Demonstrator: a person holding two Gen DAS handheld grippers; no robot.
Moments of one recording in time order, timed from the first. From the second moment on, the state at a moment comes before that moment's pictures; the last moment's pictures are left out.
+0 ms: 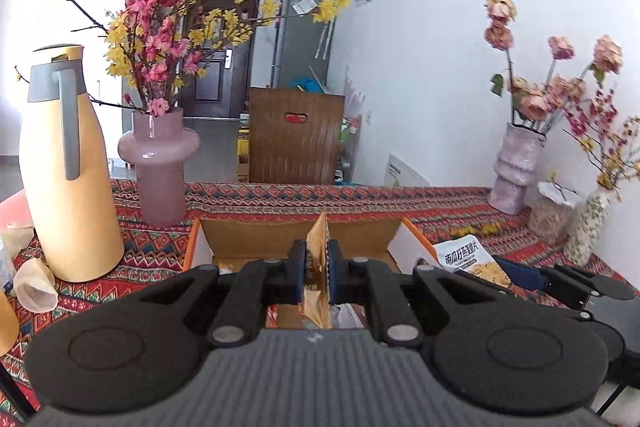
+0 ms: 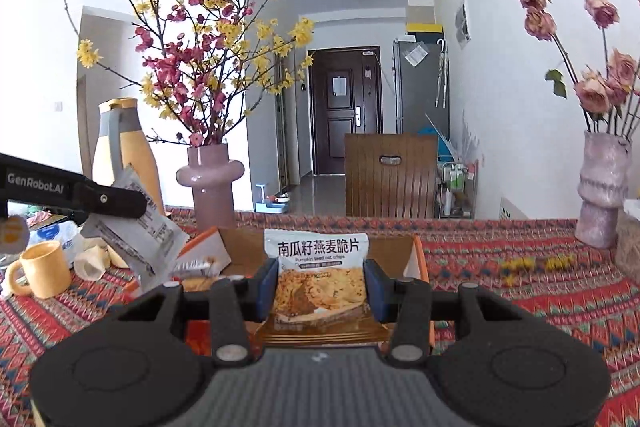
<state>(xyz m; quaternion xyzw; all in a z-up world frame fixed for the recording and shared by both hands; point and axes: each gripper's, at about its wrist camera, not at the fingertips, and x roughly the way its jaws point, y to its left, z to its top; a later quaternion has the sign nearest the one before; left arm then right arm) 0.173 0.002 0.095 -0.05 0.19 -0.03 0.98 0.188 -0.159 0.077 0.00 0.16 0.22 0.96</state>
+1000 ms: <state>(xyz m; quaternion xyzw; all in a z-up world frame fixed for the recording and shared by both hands) 0.237 0.026 0.038 -0.07 0.20 0.02 0.98 0.272 -0.131 0.026 0.02 0.21 0.17 0.96</state>
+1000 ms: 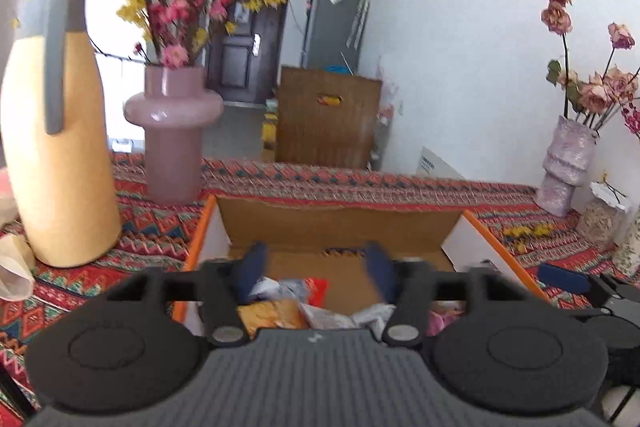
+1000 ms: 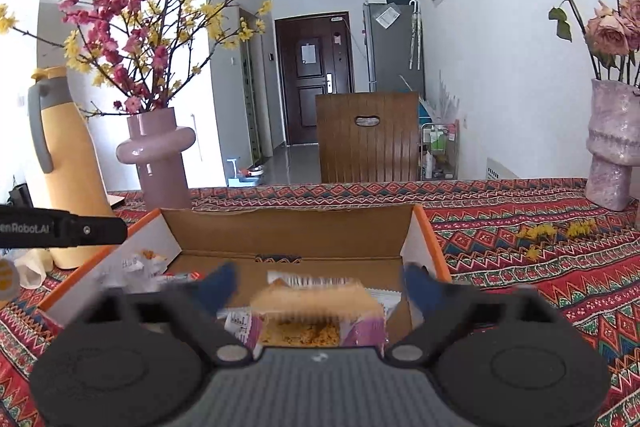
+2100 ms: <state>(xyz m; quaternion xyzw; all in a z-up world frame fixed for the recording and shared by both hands) 0.155 0.025 0.073 -0.06 0.16 0.05 0.98 0.200 -0.149 0.068 0.02 0.16 0.21 0.96</state>
